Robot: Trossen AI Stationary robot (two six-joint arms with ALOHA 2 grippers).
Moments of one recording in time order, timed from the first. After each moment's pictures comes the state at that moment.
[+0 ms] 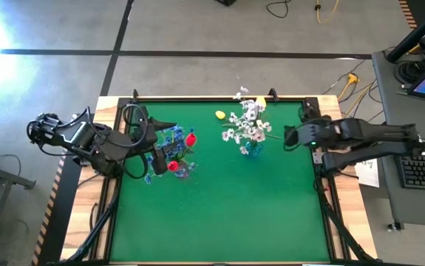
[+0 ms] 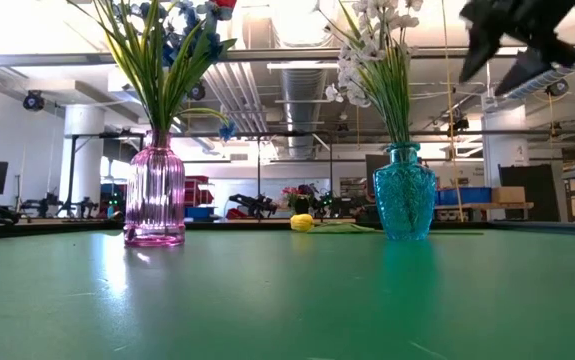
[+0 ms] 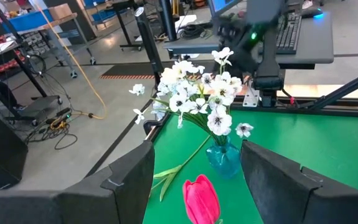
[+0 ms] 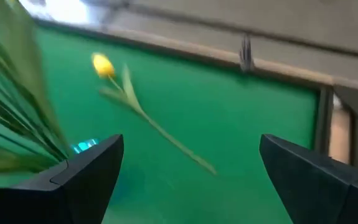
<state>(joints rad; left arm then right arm) -0.38 1.18 1.47 -0.69 -0.80 -0.09 0.00 0.86 0.96 -1.16 0.70 1.00</state>
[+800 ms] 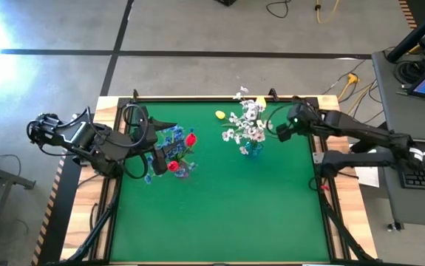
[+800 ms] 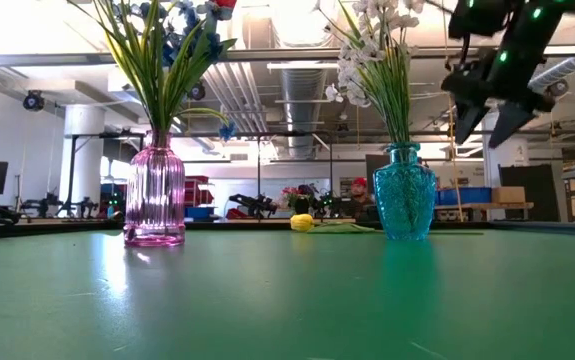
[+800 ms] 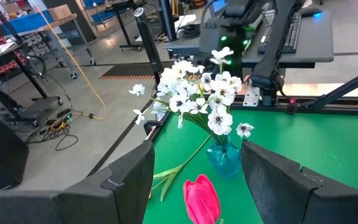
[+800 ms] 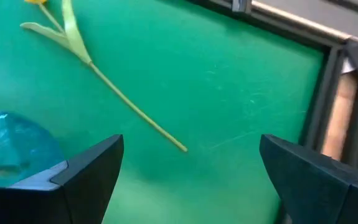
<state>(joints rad) -0.38 1.18 1.47 -0.69 -0.80 -0.08 -0.47 0.94 0.81 -0.95 0.35 0.60</state>
